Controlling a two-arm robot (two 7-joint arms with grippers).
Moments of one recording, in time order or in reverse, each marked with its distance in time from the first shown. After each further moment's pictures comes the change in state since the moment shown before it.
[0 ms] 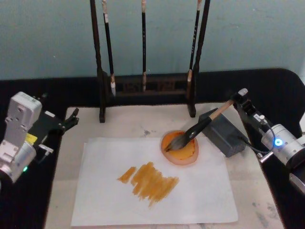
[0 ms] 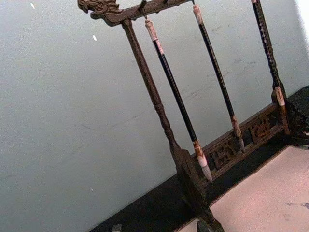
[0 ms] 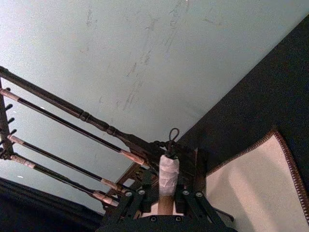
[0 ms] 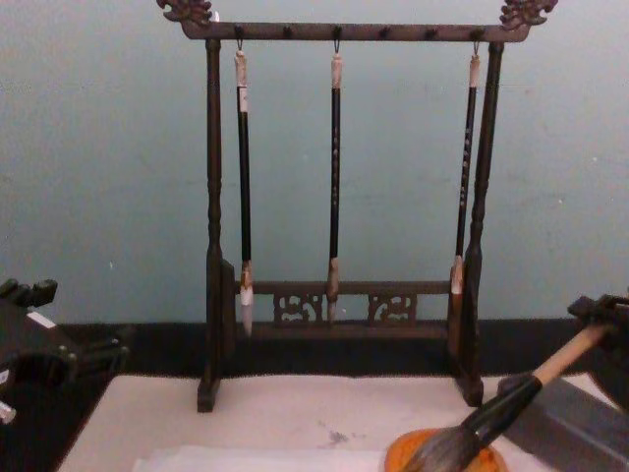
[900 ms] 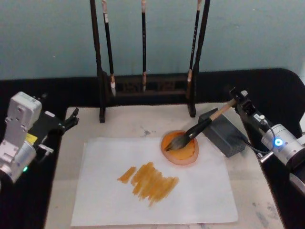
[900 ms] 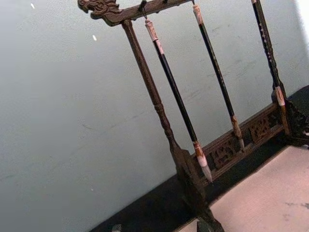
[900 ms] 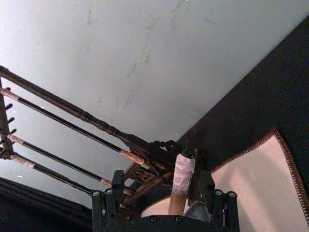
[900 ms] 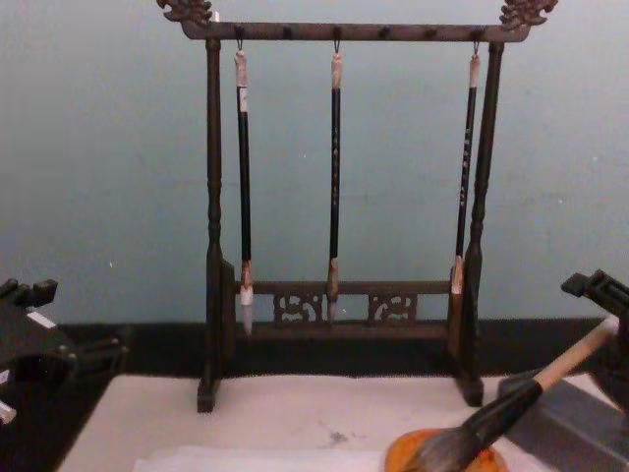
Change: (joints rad) left arm 0.000 0.000 0.000 0.000 0.000 0.000 0.000; right arm -0.001 0.000 0.002 -0.002 -0.003 0.000 -0.001
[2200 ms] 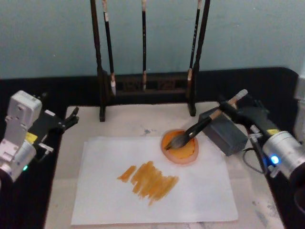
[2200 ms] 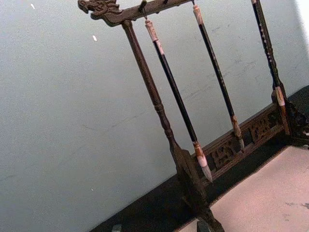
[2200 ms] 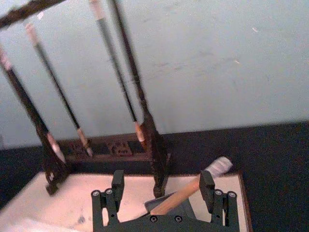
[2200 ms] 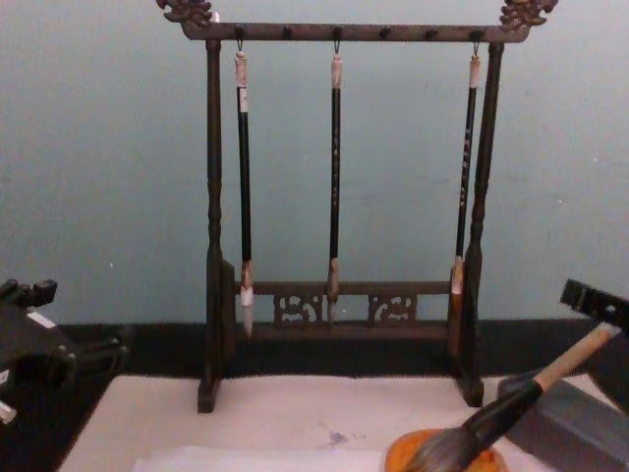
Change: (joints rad) left arm 0.000 0.000 0.000 0.000 0.000 0.000 0.000; right arm -0.235 0.225 -0.152 -0.583 -0.552 -0.270 -0.507
